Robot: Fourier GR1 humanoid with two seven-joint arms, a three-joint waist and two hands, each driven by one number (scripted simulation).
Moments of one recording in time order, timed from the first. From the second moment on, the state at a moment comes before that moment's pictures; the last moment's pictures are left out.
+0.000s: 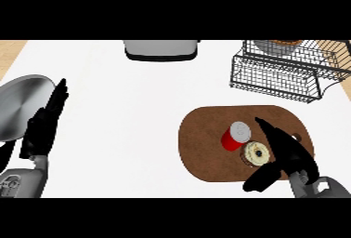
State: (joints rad) left arm -0.15 0.36 -0.02 -1.44 -0.07 0.15 0.05; right arm -0.19 -0.50 0.47 -1.79 0.26 0.12 1.09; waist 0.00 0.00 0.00
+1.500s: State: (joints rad) left arm -0.17 0.29 0.03 -1.45 -0.15 0.11 0.06; right arm -0.33 -0.20 0.45 -1.55 0.46 0.20 0.98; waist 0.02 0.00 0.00
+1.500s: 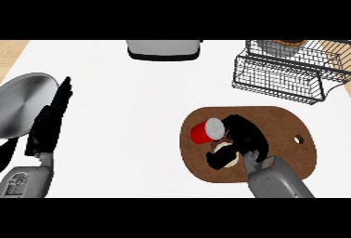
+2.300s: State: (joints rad) left arm -0.19 0.28 0.03 -1.41 -0.15 0.09 0.06; right arm -0.92 -0.01 0.48 -1.23 0.87 -0.27 1.05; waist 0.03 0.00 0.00
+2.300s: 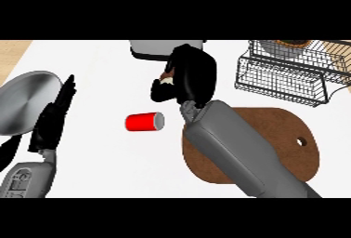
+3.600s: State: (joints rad) left arm -0.17 0.27 0.06 -1.46 -0.16 0.07 0.08; right arm -1.19 -0.25 0.18 -1.00 1.04 -0.06 0.89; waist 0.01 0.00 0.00
